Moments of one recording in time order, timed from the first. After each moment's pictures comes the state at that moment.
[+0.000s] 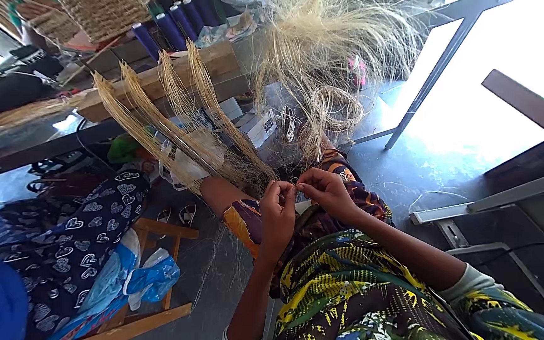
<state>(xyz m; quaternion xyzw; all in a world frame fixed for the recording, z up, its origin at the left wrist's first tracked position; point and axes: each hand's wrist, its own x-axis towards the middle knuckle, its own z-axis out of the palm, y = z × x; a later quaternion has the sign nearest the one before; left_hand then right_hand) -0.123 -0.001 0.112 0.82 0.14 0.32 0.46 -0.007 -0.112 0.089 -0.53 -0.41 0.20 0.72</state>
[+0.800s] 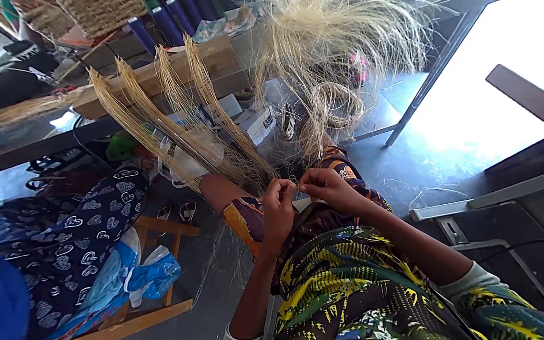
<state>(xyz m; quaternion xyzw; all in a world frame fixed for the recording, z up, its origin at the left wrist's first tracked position) -0.116 0.004 0.098 0.77 0.17 0.29 0.54 0.016 -0.119 0.092 -0.58 -0.42 0.33 0.62</state>
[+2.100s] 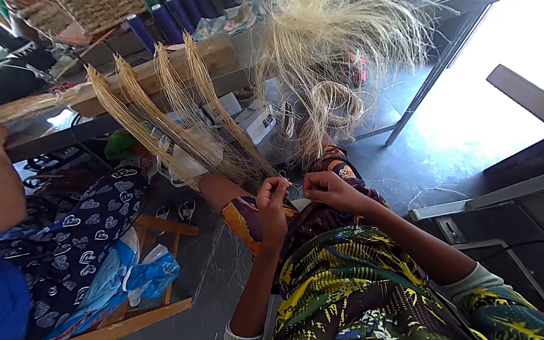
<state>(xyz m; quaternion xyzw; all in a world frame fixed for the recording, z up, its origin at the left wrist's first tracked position) -0.109 0.004 0.092 0.59 0.18 0.36 0.69 0.021 -0.127 0.090 -0.56 -0.49 0.33 0.58</state>
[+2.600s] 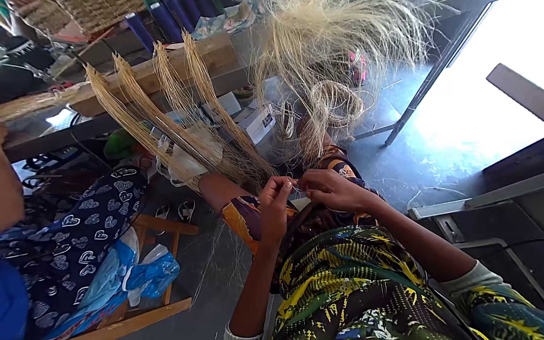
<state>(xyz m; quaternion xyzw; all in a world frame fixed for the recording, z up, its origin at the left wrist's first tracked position) -0.112 0.006 0.093 0.62 0.15 0.30 0.71 0.033 -0.127 0.091 -0.64 -0.58 0.24 0.45</state>
